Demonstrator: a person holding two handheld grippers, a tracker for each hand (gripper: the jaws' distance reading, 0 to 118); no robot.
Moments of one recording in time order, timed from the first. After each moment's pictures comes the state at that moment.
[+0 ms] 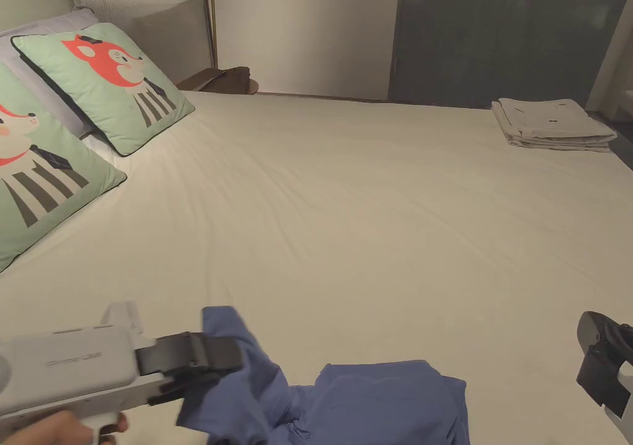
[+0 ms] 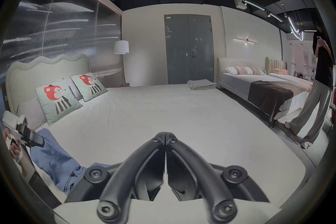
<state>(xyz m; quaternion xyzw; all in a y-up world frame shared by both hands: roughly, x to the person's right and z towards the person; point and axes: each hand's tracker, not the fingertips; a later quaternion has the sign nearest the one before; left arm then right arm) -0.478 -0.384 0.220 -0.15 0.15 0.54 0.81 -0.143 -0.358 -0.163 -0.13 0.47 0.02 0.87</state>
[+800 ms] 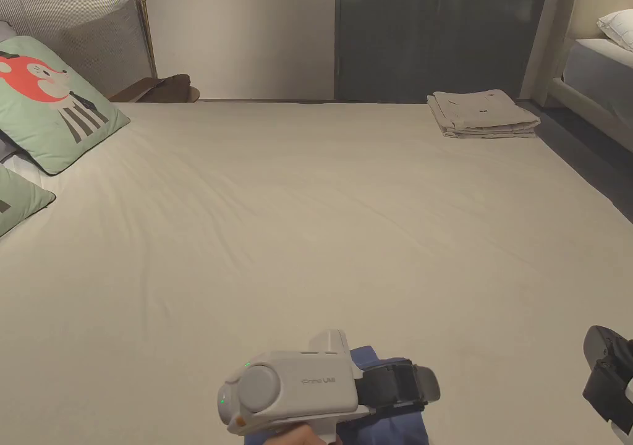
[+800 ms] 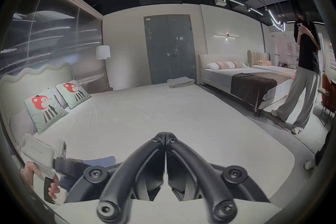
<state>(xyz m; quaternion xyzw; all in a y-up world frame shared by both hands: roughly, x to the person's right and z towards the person) -0.371 -0.446 -0.018 -0.24 0.01 0.52 0.82 -0.079 -0.370 -0.191 -0.15 0.40 0.00 0.90</state>
